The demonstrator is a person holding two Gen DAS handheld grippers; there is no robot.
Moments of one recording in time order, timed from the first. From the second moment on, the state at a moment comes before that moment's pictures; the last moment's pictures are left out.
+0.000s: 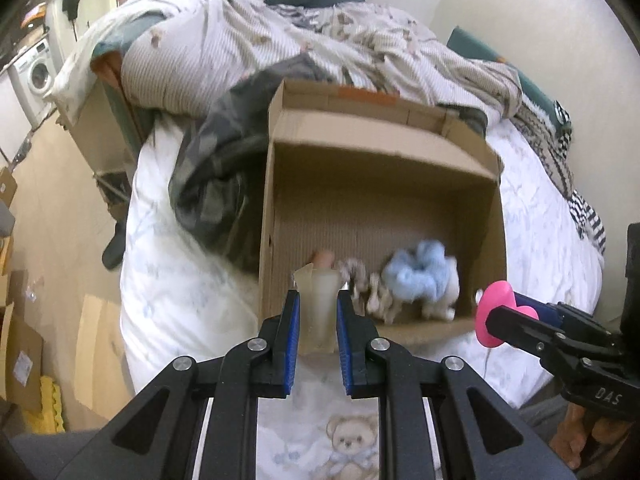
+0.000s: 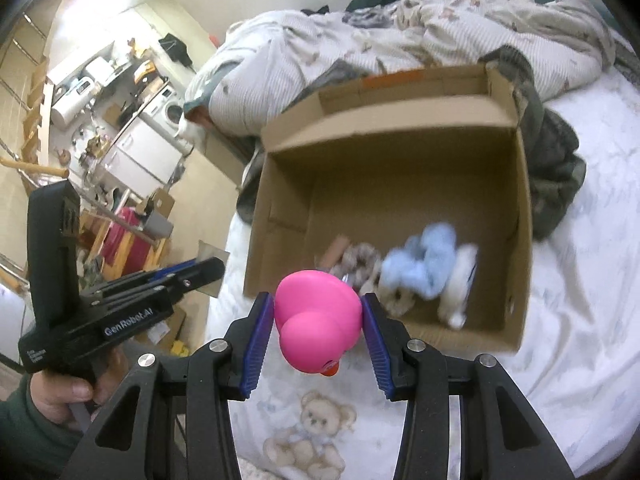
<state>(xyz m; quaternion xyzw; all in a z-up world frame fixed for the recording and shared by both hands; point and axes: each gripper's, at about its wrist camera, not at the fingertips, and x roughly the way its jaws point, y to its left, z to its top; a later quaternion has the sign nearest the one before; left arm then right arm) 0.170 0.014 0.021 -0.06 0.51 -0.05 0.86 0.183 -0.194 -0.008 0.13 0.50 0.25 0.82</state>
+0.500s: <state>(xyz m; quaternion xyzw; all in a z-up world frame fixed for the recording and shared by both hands) 0.208 -0.001 -0.032 -0.06 0.50 -0.07 0.86 0.219 -0.219 -0.061 0.15 0.53 0.19 0.82</state>
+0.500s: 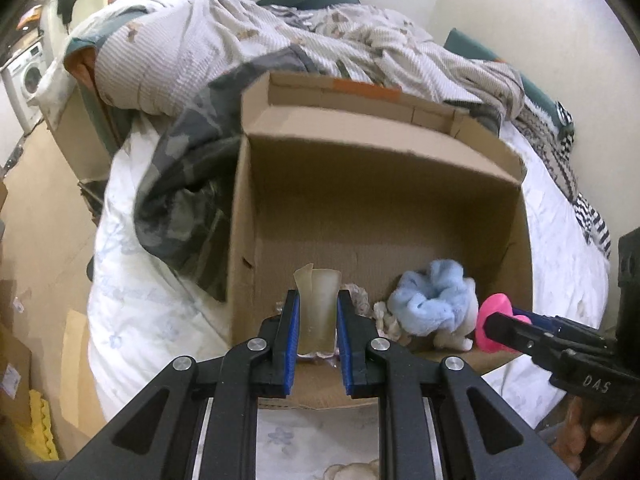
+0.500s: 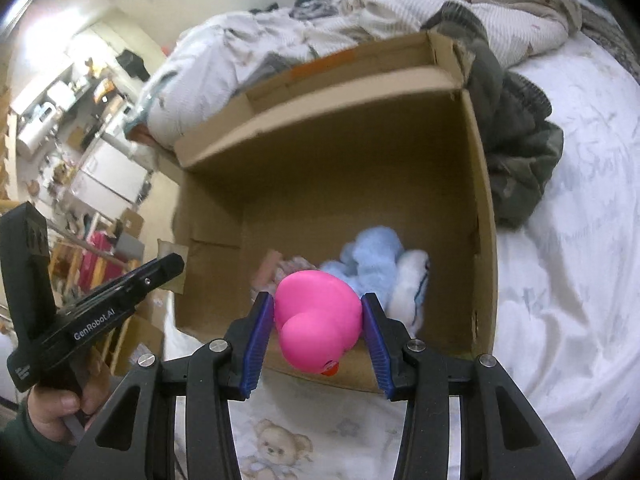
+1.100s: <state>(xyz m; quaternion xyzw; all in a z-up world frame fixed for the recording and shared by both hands) 0.218 -0.009 -0.056 -0.06 0.52 -0.06 0.85 0.237 -0.197 -0.106 0.10 0.60 0.17 0.78</state>
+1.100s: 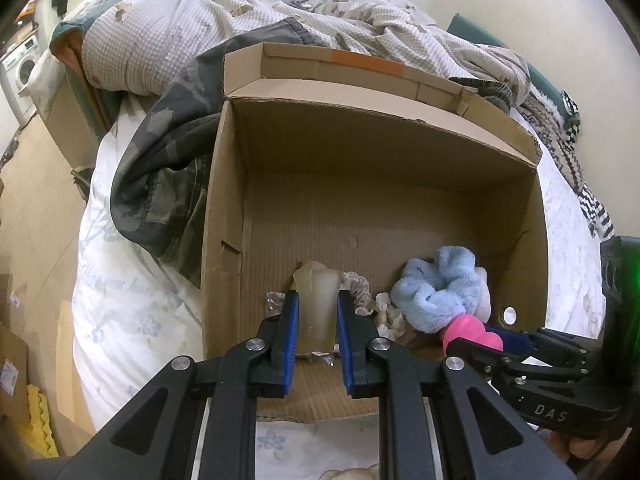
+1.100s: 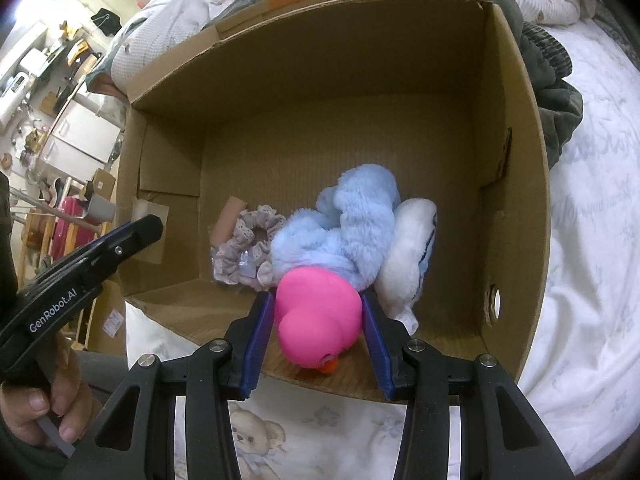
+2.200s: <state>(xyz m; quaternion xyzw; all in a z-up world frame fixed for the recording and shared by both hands) 0.173 0.008 0.014 -0.05 0.44 -0.02 0.90 0.204 -0.220 -0.032 0.13 0.45 0.13 0.87</state>
